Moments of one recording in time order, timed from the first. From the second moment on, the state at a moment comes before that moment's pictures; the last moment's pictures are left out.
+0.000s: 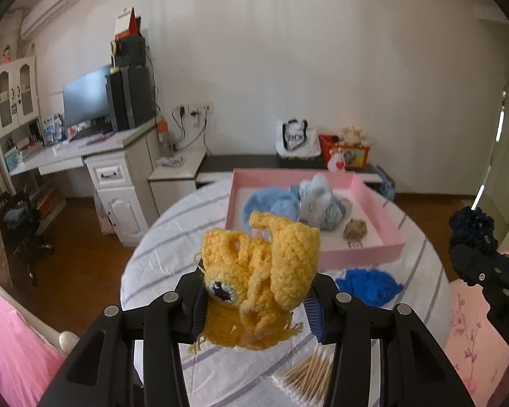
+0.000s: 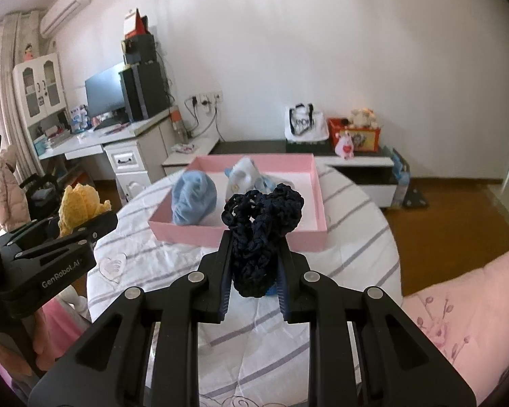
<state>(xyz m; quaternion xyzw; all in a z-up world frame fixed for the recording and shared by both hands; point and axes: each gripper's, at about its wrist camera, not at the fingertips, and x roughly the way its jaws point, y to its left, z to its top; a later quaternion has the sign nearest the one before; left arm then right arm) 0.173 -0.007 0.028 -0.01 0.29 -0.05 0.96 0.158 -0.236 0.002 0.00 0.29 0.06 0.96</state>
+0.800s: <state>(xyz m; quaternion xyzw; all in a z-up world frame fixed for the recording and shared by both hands) 0.051 -0.006 0.073 0.00 0.16 -0.05 0.99 0.103 -0.213 0.072 -0.04 0.15 0.07 0.99</state>
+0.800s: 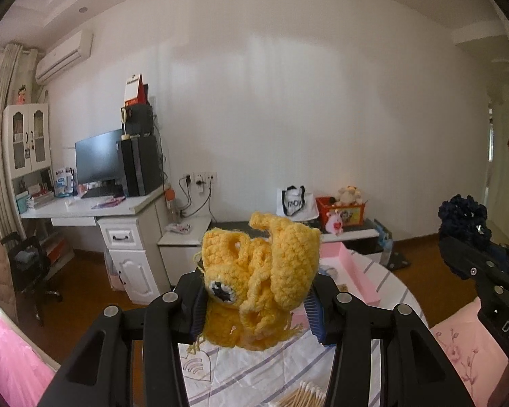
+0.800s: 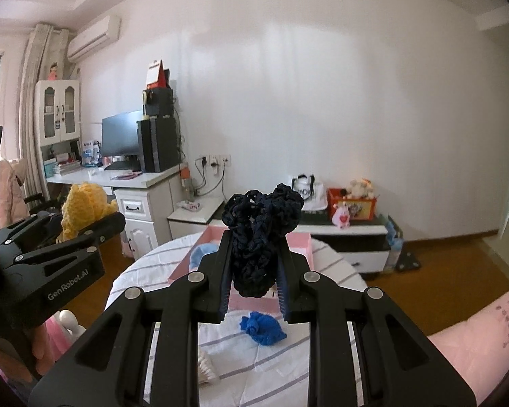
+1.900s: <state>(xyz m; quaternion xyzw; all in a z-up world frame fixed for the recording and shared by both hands) -0.002 -0.003 0.051 -0.01 0.11 -0.04 0.99 0.088 -0.204 0.084 -0.05 0.12 0.07 0.99</state>
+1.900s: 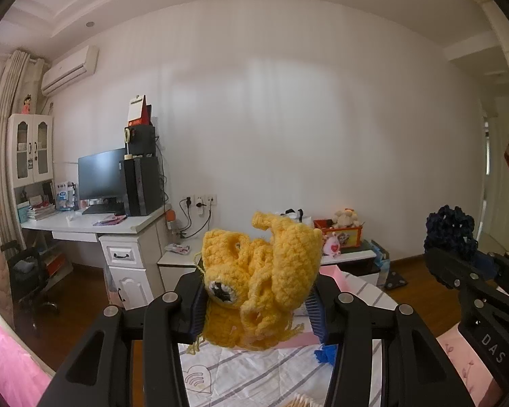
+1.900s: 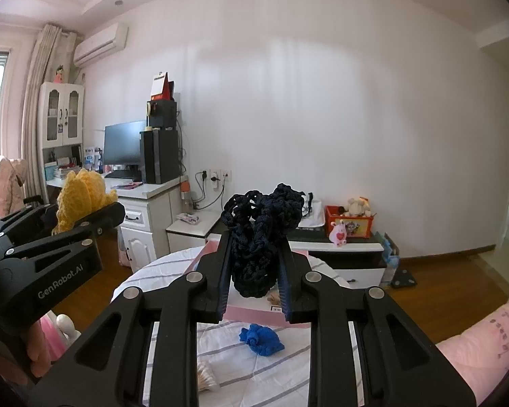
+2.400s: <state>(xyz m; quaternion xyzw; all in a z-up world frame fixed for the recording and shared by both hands) 0.028 -0.007 0.059 -0.01 0.15 -0.05 0.99 0.113 -0.206 0.072 -0.05 0.16 0.06 0.98</state>
